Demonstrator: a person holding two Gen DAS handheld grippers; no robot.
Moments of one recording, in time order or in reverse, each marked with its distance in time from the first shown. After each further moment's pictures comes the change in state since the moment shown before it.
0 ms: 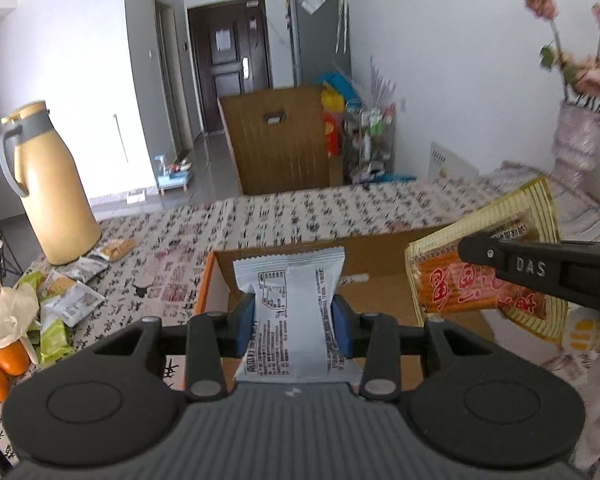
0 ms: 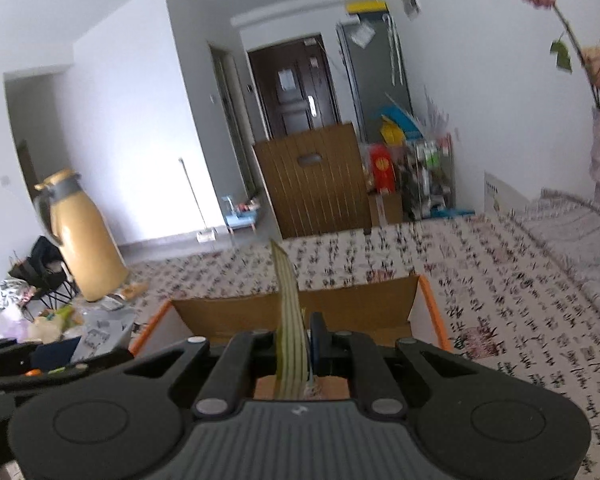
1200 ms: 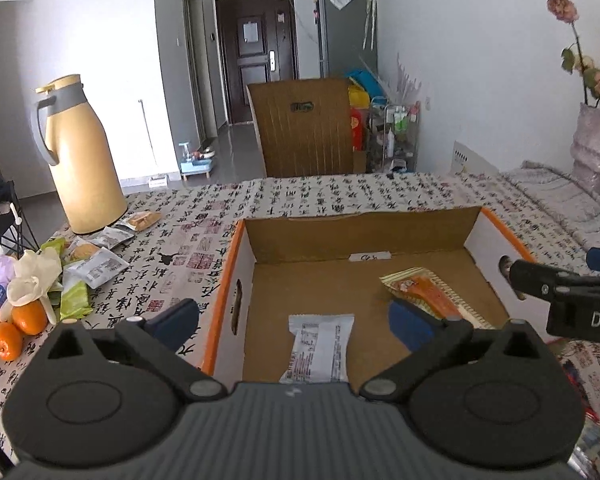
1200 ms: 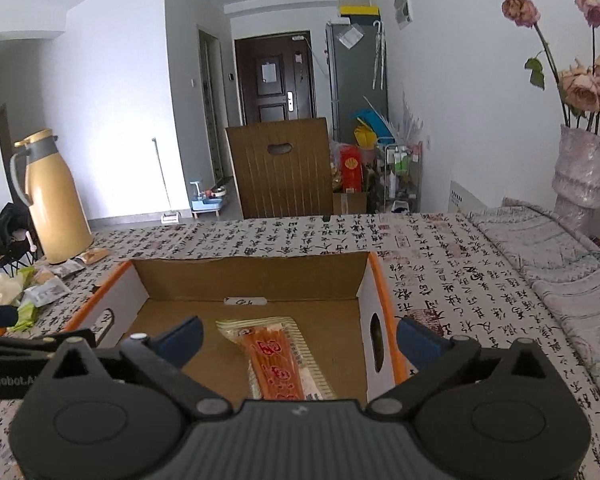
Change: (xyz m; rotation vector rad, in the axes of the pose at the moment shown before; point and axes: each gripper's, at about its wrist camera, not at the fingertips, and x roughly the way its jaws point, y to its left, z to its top) left arm -0.026 0.013 -0.028 -0.062 -0.007 0.049; right arm -0.051 -0.005 -0.034 -0.112 -0.031 -0.110
